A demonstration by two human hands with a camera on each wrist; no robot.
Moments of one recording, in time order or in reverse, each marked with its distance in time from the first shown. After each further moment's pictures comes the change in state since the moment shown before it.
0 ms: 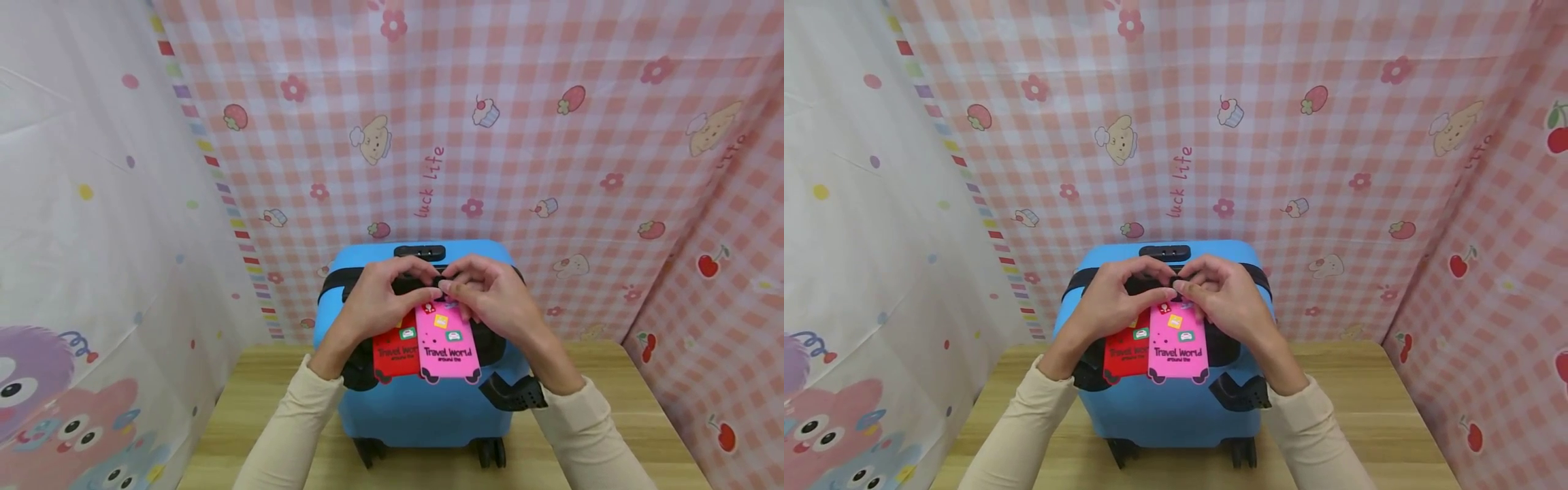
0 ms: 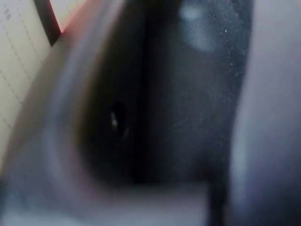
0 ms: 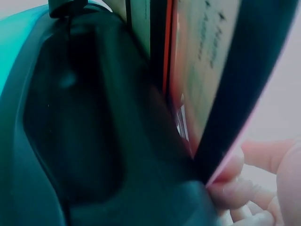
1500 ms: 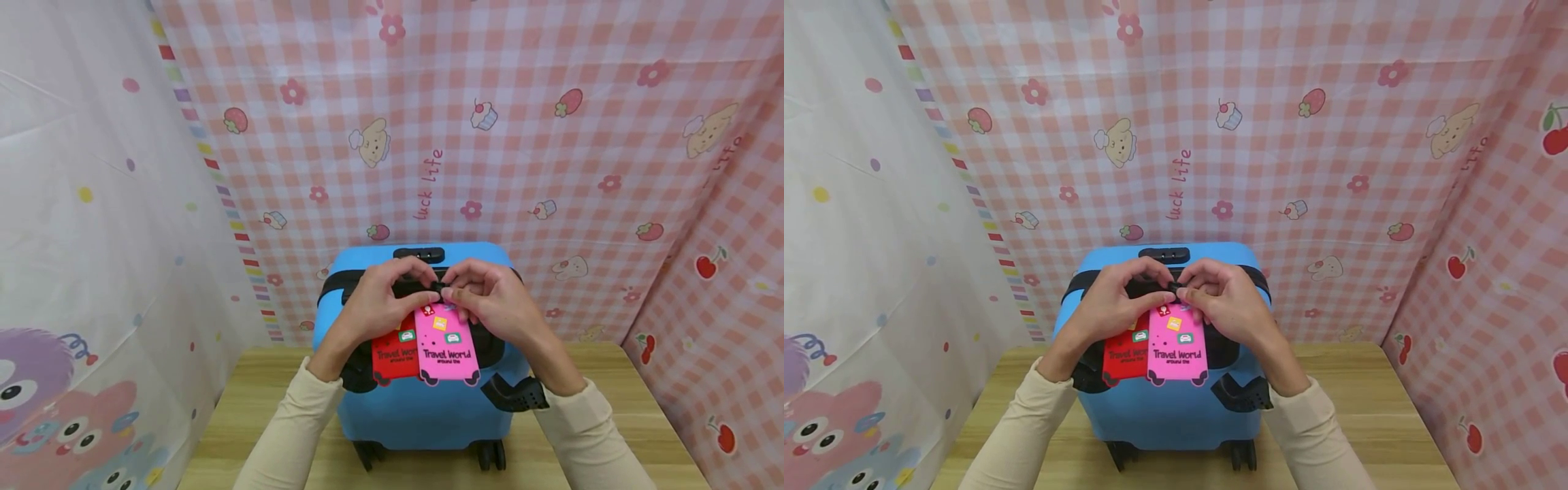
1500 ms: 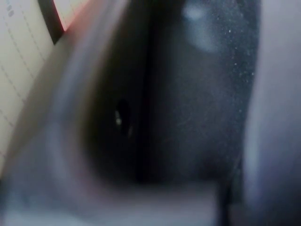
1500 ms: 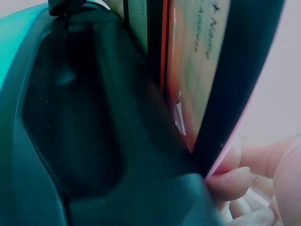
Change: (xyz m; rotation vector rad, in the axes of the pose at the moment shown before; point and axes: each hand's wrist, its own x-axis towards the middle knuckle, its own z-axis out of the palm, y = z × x) left_hand 0.000 0.001 0.000 0.011 -0.014 0.032; right_hand -0.002 0.003 -0.003 -0.003 -0.041 -0.043
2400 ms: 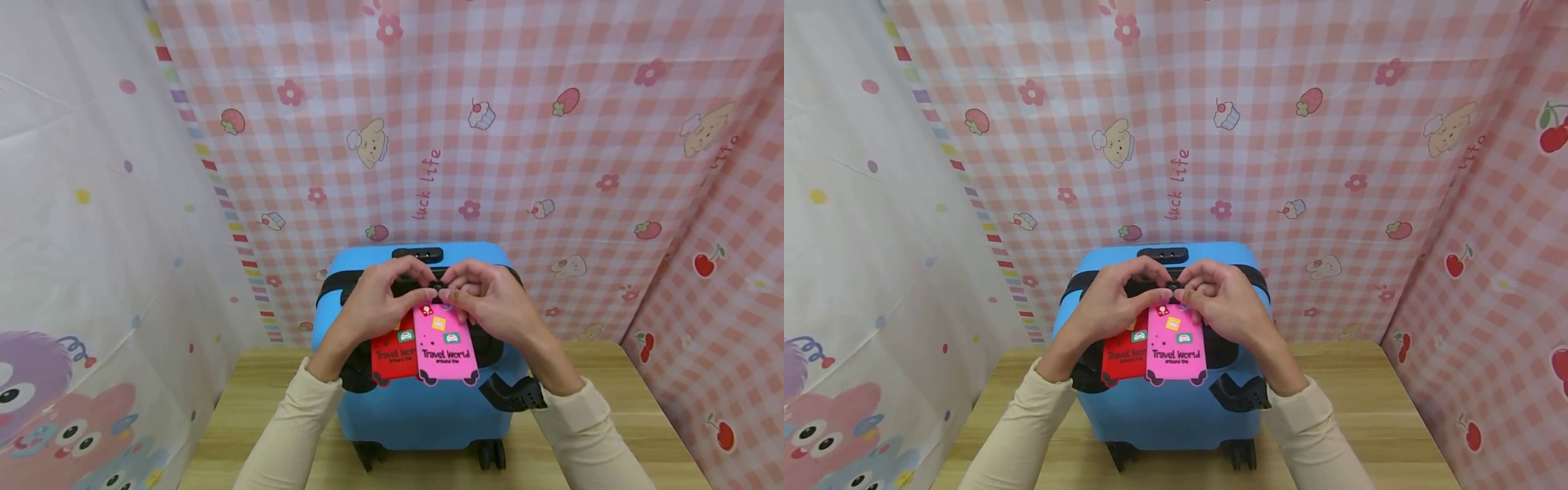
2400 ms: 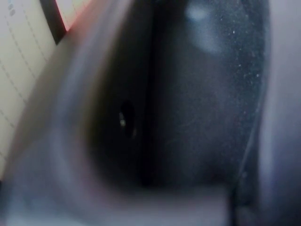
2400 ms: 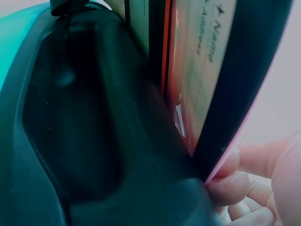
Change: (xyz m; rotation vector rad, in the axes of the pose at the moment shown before) left_hand 0.000 0.001 0.000 0.012 0.005 -0.038; right_hand 0.000 -0.001 0.002 -0.023 0.009 0.054
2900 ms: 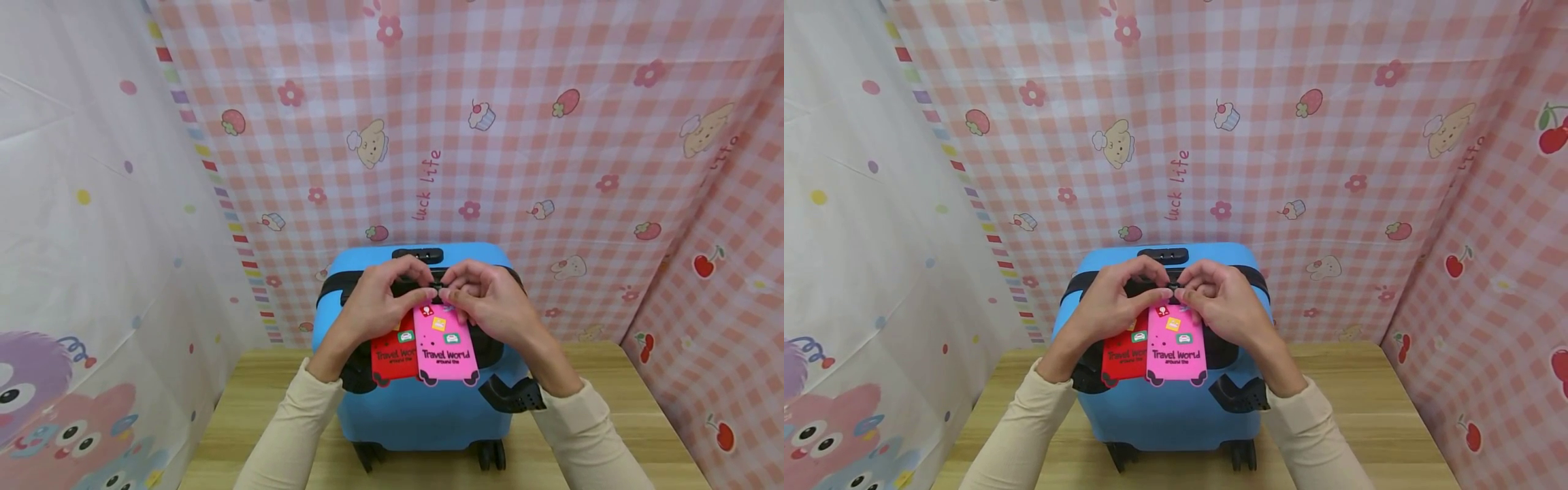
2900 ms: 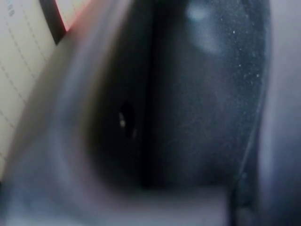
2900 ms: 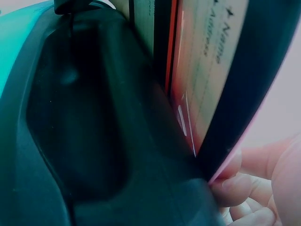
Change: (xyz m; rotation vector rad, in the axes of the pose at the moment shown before) left_hand 0.000 0.000 0.001 -0.012 0.017 0.013; right_hand -0.001 -0.001 0.000 -0.006 0.007 -0.027
